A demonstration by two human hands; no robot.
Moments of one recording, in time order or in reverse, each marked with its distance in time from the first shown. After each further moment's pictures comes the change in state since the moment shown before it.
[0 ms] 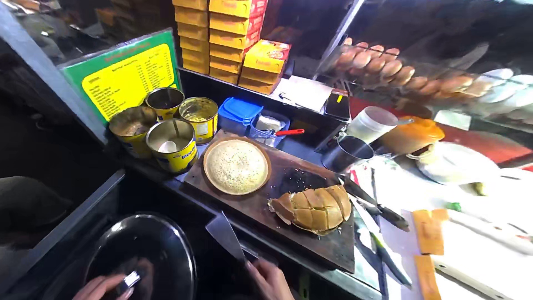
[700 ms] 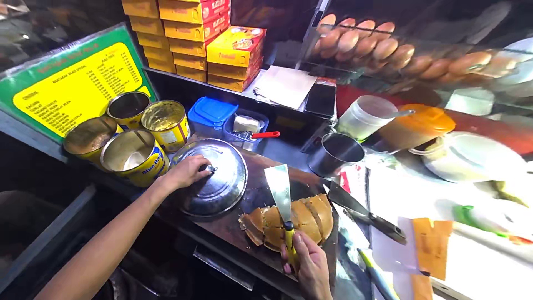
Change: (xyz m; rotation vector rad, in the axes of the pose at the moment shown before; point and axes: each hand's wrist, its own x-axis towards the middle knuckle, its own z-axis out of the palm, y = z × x) left_hand 0.363 0.138 0.145 0.176 -0.419 0.518; right_hand 0.050 0.014 -0.142 0.716 0.341 -0.284
